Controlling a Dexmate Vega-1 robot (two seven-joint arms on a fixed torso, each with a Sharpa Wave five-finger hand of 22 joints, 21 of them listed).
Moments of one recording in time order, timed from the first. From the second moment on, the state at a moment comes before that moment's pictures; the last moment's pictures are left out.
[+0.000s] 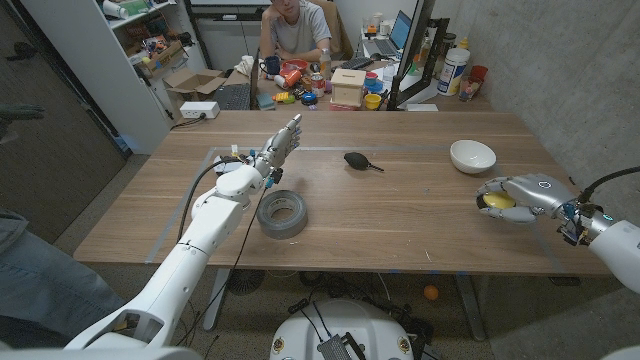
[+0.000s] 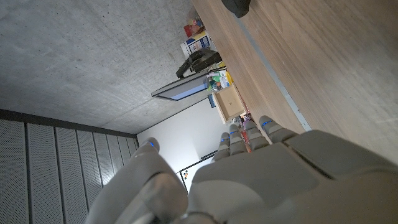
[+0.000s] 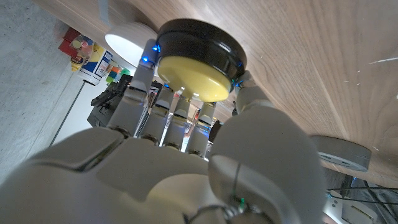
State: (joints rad) left arm 0.91 0.35 0.21 -1.65 -0.25 0.21 -0.08; left_hand 0.25 -0.07 0.28 0.11 0.32 -0.05 0.06 0.20 0.18 -0.03 0.01 0.20 0.19 -0.06 0.04 0.19 0.18 -0.05 0.01 0.20 0.18; right arm -1.78 -0.85 0.48 -1.94 -0.79 0.36 -0.11; right_hand 0.82 -0.02 0.46 -0.15 0.17 0.67 -0.12 0.29 0.21 0.61 -0.02 0.31 0.19 0.65 -0.04 0.25 0.20 0.80 -0.04 0.36 0.18
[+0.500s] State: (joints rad) left arm 0.92 0.36 0.20 -1.67 -0.27 0.19 -0.07; left_hand 0.25 -0.07 0.28 0.11 0.32 -0.05 0.06 0.20 0.18 -0.03 0.01 0.20 0.19 -0.06 0.04 0.19 0.18 -0.05 0.01 0.20 0.18; right arm -1.74 -0.83 0.50 -1.96 -0.77 0.36 -0.05; right_hand 0.82 -0.02 0.46 -0.15 0.17 0.67 -0.12 0.29 0.22 0.61 -0.02 0.31 0.19 0.65 -0.04 0.24 0.20 0.80 -0.04 0.35 0.18
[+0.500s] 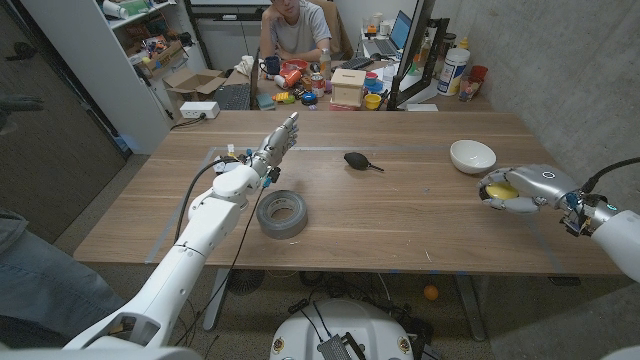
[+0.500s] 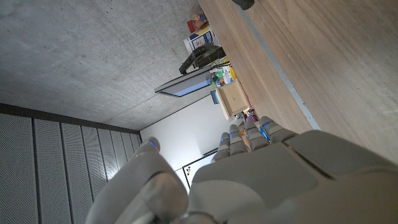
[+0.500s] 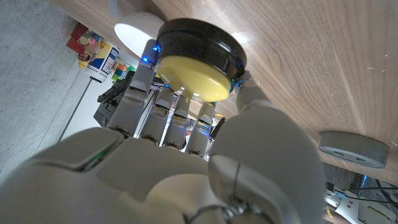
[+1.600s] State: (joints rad) left arm 0.95 0.39 0.19 -1.72 -0.25 0.21 -0.04; left_hand 0.26 -0.06 0.28 0.11 0.32 -0.05 0.06 0.20 0.18 -0.03 0.01 0.20 0.19 -0.06 0.04 0.19 0.18 -0.05 0.01 0.20 0.18; right arm -1.59 -0.88 0.41 -1.91 -0.71 0.30 -0.03; right_hand 0.81 -0.01 0.45 -0.14 0.17 0.68 -0.12 0.28 0.22 0.63 -0.03 0.31 0.19 0.67 -0.05 0.23 0.20 0.80 -0.04 0.35 0.18
